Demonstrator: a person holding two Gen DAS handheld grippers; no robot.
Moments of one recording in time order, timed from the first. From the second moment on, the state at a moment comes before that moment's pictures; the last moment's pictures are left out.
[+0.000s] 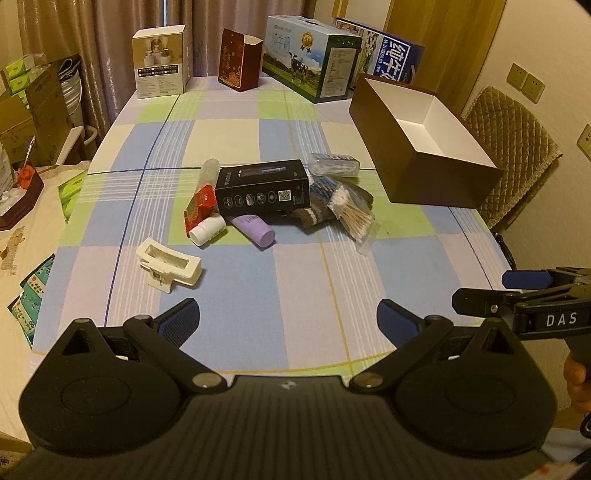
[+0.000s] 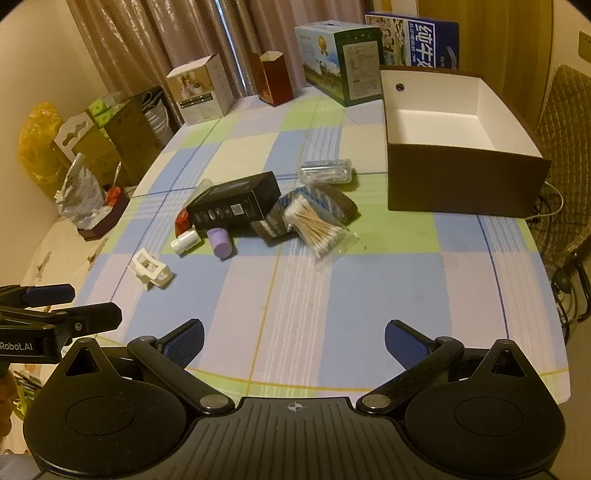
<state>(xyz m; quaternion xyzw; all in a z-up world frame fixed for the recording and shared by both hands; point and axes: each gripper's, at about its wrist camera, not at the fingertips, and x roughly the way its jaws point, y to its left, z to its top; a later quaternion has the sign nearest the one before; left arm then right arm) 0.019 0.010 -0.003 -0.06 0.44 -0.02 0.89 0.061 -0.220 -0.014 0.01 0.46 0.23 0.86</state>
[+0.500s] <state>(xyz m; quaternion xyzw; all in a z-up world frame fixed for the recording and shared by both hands) 0.024 0.016 0.003 -0.06 0.44 0.00 0.90 0.074 -0.218 -0.015 0.00 0.46 0.25 0.85</state>
